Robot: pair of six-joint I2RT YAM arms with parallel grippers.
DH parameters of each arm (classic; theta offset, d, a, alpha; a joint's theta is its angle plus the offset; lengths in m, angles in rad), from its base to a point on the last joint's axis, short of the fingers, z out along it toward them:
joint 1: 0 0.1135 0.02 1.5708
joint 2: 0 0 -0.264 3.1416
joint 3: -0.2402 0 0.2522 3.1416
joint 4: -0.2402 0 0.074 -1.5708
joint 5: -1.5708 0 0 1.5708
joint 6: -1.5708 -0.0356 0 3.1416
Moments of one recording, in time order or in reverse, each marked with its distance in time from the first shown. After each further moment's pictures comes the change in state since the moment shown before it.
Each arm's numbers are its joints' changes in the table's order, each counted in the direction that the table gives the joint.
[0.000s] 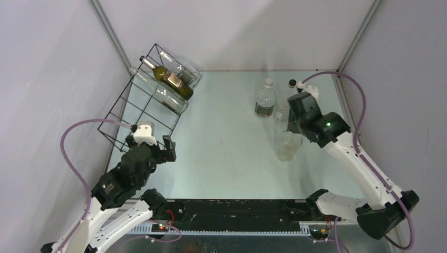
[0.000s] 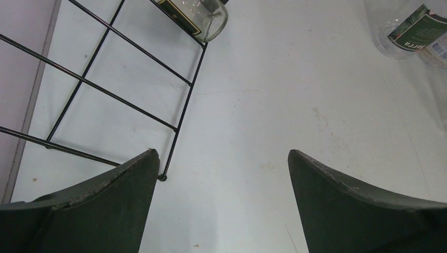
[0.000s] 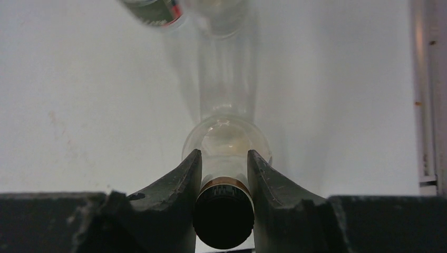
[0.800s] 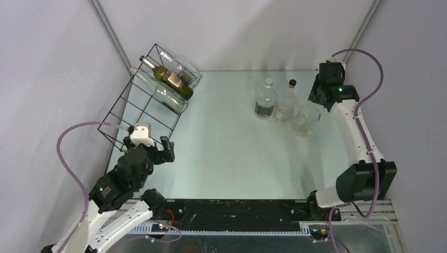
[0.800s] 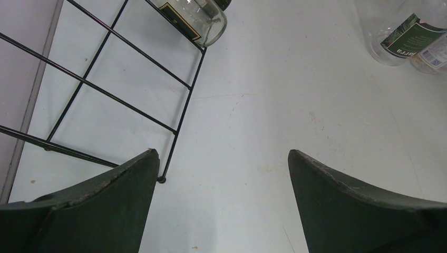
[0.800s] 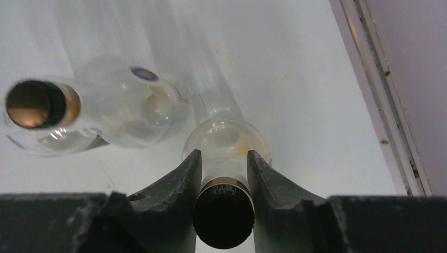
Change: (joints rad) left arm 0.000 0.038 0.000 0.001 0.000 -0.002; right arm -0.534 -0.264 -0.159 0.212 0.177 0.184
